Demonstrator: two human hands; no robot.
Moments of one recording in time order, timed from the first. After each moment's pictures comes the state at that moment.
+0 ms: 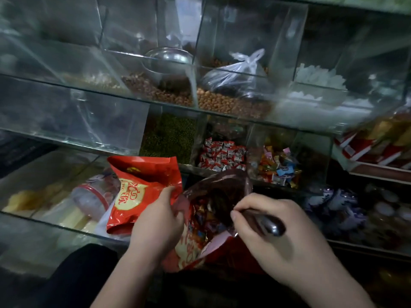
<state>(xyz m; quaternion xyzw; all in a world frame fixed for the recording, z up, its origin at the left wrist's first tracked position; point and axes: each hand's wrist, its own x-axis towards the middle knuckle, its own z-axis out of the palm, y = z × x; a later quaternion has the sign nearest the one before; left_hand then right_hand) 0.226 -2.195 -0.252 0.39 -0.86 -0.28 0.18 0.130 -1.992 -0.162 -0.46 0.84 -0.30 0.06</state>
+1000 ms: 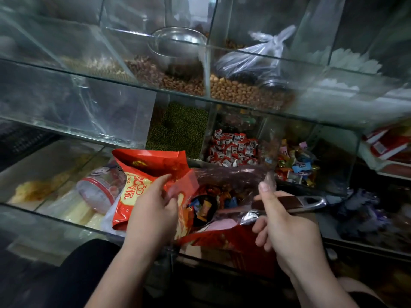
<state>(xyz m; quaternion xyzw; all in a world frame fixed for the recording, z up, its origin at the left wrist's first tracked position) 0.225 -2.228 -0.264 0.40 -0.81 -0.34 0.28 0.111 -2.037 -0.207 -0.13 0.77 -0.60 0.13</state>
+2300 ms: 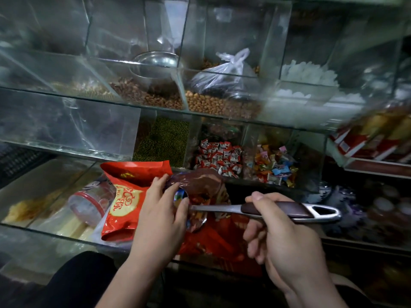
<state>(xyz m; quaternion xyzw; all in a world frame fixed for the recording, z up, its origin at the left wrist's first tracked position) 0.212 -2.180 -0.244 0.31 -0.88 -0.26 0.26 0.127 -1.996 -0.174 -0.10 0.65 -0.73 0.20</state>
